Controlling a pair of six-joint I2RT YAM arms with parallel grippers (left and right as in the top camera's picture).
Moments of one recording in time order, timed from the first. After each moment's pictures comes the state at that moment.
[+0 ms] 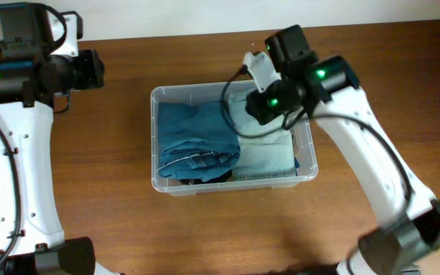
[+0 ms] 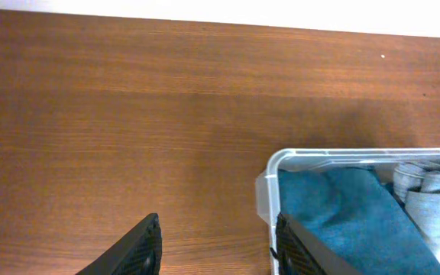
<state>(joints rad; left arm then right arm) 0.07 1.74 2.04 -1.19 0.14 -0.02 0.39 1.72 1.80 -1.16 -0.24 -0.13</state>
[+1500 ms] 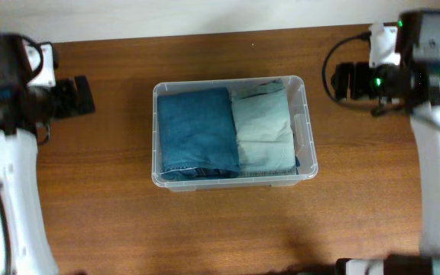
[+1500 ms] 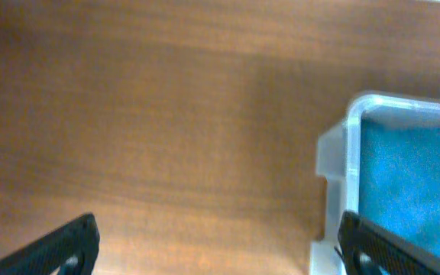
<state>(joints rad) 0.18 1.55 1.78 -1.16 0.06 0.03 -0.12 1.50 1.70 -1.12 -0.13 -0.07</state>
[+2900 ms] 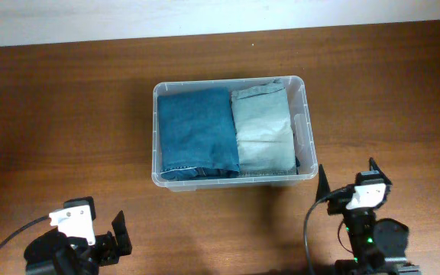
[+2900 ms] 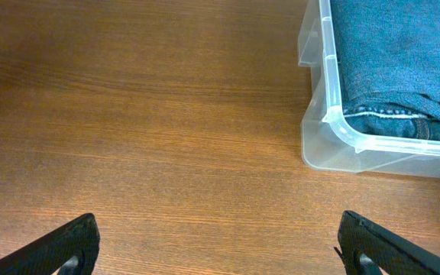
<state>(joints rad) 0.18 0.38 0.82 -1.15 0.08 0.03 -0.05 0.01 0.14 -0.22 -0.07 -0.10</state>
